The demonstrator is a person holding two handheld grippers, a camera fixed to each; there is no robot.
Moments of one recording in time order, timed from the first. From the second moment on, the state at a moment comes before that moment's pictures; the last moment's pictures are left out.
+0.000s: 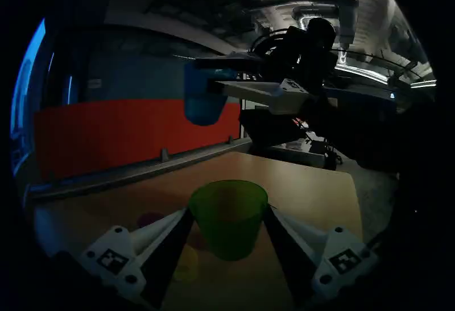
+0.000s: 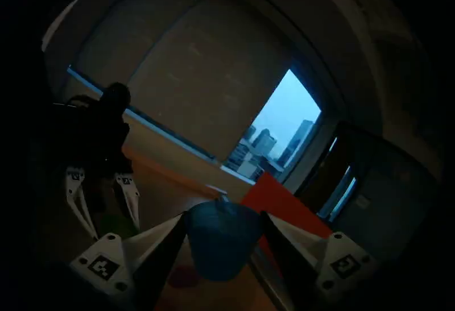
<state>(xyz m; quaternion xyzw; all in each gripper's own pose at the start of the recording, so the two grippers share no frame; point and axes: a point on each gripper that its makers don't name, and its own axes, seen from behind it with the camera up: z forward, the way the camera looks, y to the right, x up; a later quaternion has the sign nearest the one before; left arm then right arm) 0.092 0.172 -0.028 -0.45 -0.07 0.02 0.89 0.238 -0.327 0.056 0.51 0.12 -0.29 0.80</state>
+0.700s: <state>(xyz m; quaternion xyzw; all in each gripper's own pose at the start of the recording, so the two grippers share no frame) 0.092 0.172 -0.029 -0.45 -0.07 0.02 0.89 0.245 -0.337 0.045 0.50 0.15 -0.34 0.78</state>
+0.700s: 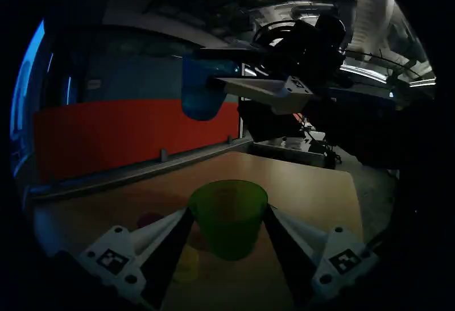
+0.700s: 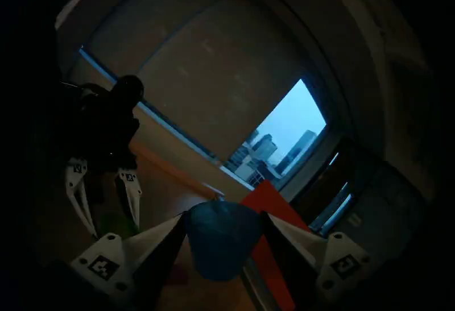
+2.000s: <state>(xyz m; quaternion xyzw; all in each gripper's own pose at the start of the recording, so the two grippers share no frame) 0.093 0.174 -0.034 -0.46 -0.07 0.02 0.89 0.244 -0.354 0.031 0.48 0.20 -0.44 0.73</state>
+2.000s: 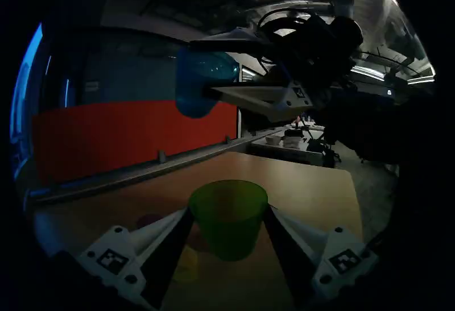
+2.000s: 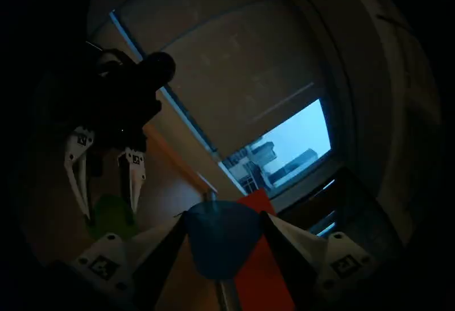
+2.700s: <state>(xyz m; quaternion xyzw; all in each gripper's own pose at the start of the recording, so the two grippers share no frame) 0.094 0.177 -0.035 -0.46 -0.06 0.03 0.88 0.247 -0.357 0.026 0.47 0.21 -0.48 0.71</state>
